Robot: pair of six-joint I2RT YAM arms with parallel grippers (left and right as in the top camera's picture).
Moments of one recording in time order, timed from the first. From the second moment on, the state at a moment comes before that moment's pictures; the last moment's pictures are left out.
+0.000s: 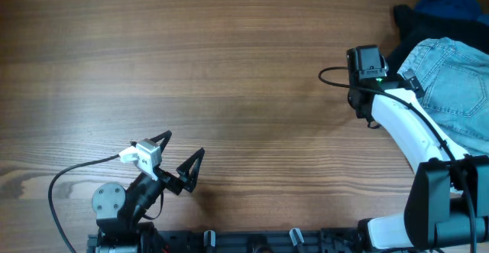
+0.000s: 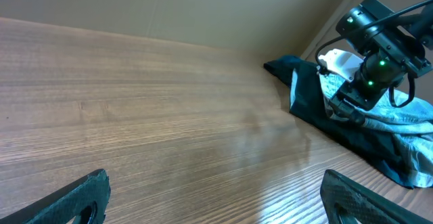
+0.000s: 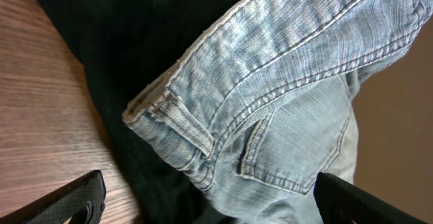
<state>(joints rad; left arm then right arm) 0.06 0.01 0.08 -0.24 0.67 -0.27 0.10 1.62 1.00 -0.66 0.84 -0.38</state>
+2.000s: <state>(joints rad) 0.06 0.01 0.08 -0.24 0.67 -0.27 0.02 1.63 0.82 -0.31 0.93 -0.68</state>
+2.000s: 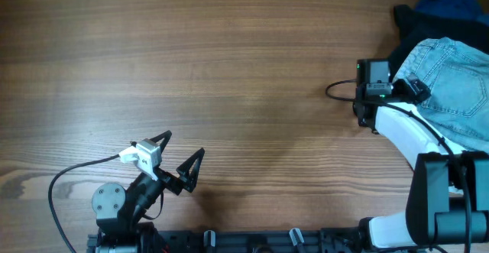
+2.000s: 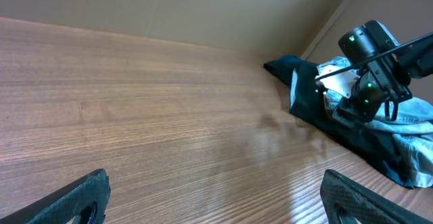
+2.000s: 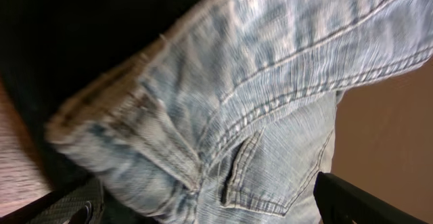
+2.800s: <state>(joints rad) 0.06 0.01 0.08 -0.24 0.66 -0.27 0.02 1.63 0.73 -0.10 0.89 -0.71</state>
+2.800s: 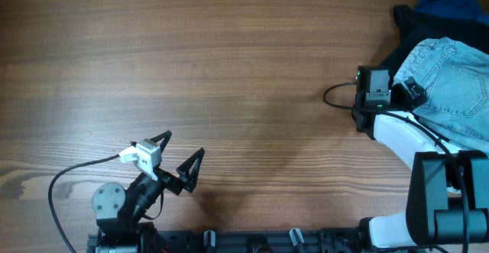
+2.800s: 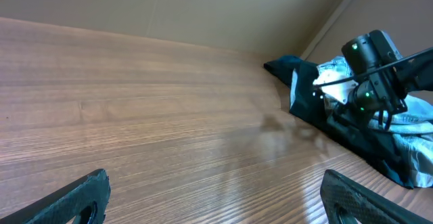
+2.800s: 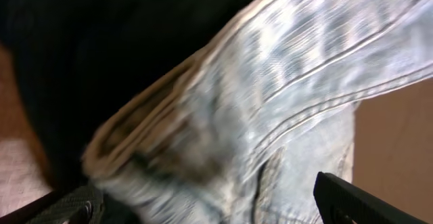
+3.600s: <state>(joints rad) 0.06 0.01 0.08 -0.24 0.67 -0.27 0.08 1.71 0.73 0.00 0.92 -0.76</state>
